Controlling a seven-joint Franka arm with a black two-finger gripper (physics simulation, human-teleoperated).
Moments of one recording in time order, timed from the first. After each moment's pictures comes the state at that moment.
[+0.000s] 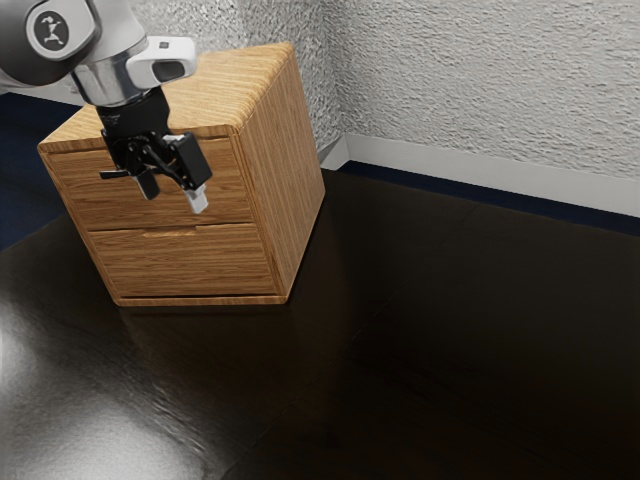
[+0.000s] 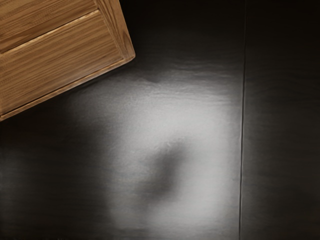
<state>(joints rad) 0.03 -0.01 0.16 -1.37 0.00 1.44 0.15</state>
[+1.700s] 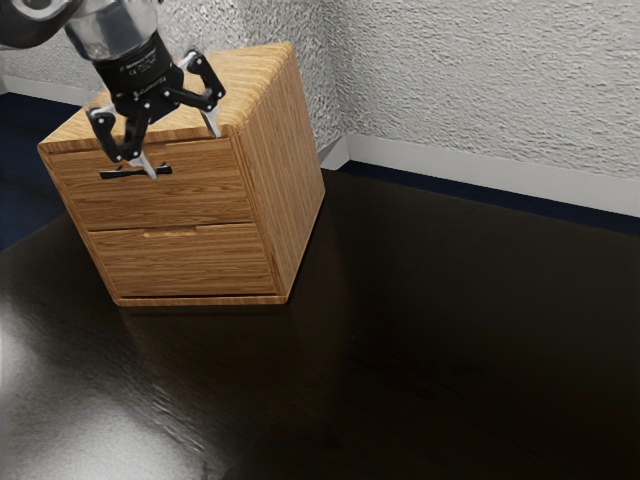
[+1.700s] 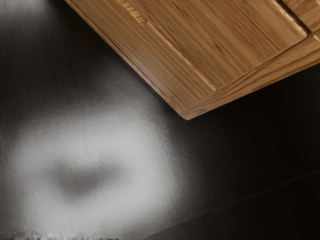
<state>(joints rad) -0.02 0.01 0.18 -1.24 0.02 1.47 -1.14</state>
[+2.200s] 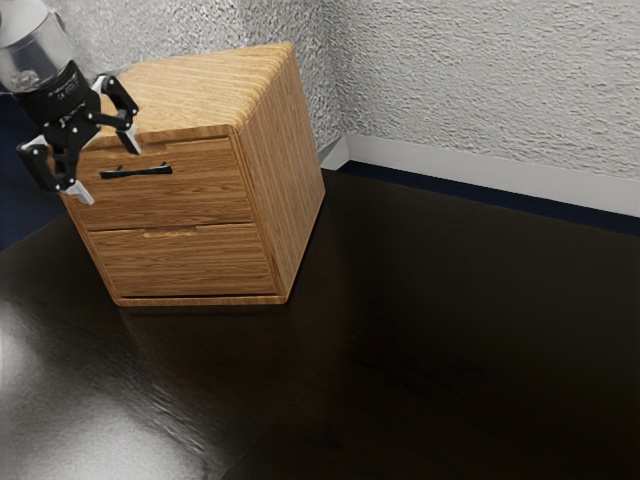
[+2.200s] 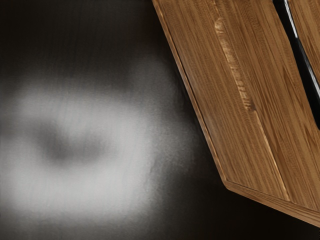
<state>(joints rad) -0.03 -0.17 0.32 -1.48 0.05 1.56 -1.39</state>
